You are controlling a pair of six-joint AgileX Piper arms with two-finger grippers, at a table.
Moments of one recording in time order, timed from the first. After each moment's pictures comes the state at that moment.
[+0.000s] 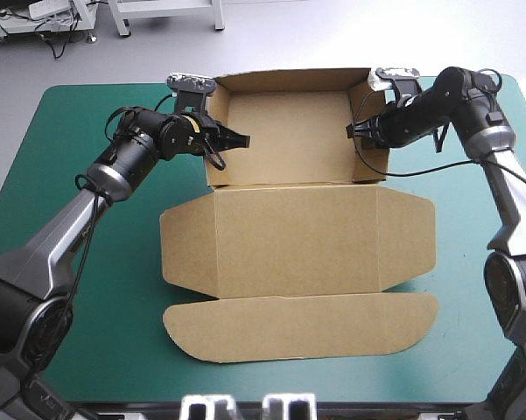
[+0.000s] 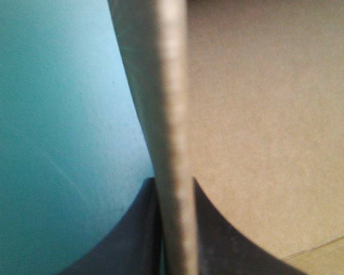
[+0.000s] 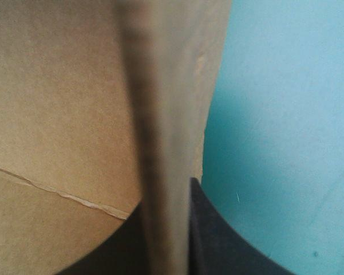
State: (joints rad) left arm -0.45 1.72 -1.61 0.01 0.73 -0.17; right arm 0.12 1.83 -1.80 0.38 1.11 -0.23
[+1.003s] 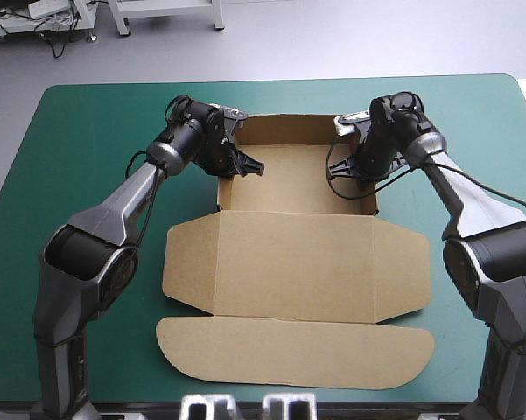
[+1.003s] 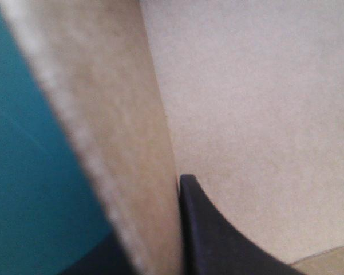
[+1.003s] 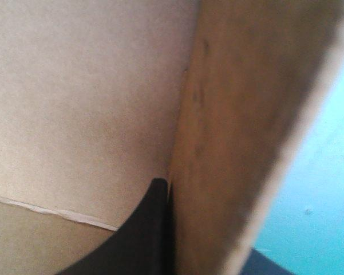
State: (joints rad) left arm -0.46 2.08 -1.92 -0.01 1.14 -0.10; right arm 0.29 1.99 -1.80 0.01 1.20 -0.02
